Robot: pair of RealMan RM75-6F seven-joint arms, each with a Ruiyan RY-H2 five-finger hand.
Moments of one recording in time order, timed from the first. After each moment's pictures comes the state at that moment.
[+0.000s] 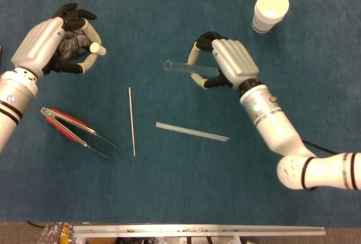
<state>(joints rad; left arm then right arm) -0.63 -0.93 -0.31 -1.92 1.01 0.77 -0.25 0.90 -1.72 0.31 -1.61 -0.76 1.03 -0.25</state>
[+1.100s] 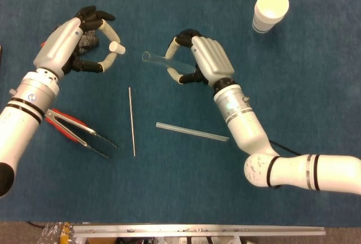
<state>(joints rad) -0.70 -1.02 -0.30 -1.95 0.85 0.83 -0.22 0.96 -1.93 0.43 -1.44 -0.73 1.04 -0.25</state>
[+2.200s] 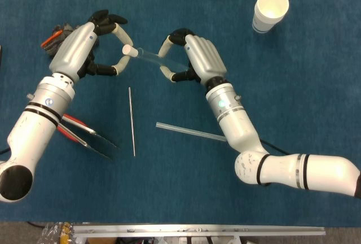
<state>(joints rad) -0.72 -1.11 -0.29 -1.97 0.79 0.91 -0.13 0.98 -1.99 0.49 -1.38 -0.73 1.02 -0.24</state>
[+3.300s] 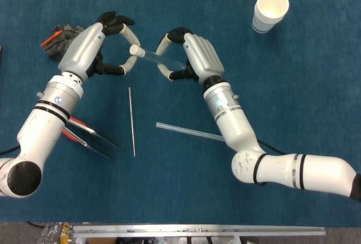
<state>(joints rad) -0.75 -1.16 -0.30 -1.95 0.75 0.91 -0.11 0.98 -2.02 0.51 -1.35 -0.74 1.01 -0.20</state>
